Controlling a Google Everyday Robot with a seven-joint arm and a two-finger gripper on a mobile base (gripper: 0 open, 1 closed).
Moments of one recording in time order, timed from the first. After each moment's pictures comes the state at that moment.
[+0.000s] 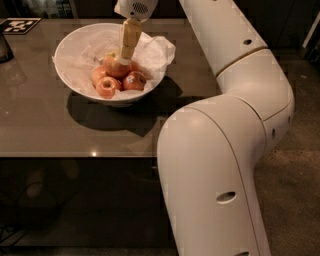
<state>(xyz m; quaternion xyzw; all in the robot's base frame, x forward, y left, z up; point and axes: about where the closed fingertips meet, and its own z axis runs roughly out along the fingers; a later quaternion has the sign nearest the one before) 0.721 0.088 0.973 -0.74 0.61 0.07 0.28</state>
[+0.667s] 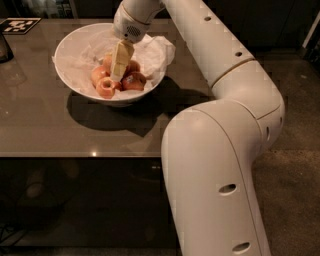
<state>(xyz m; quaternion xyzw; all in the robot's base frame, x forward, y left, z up) 0.719 0.119 0.919 -0.74 0.61 0.14 0.26</state>
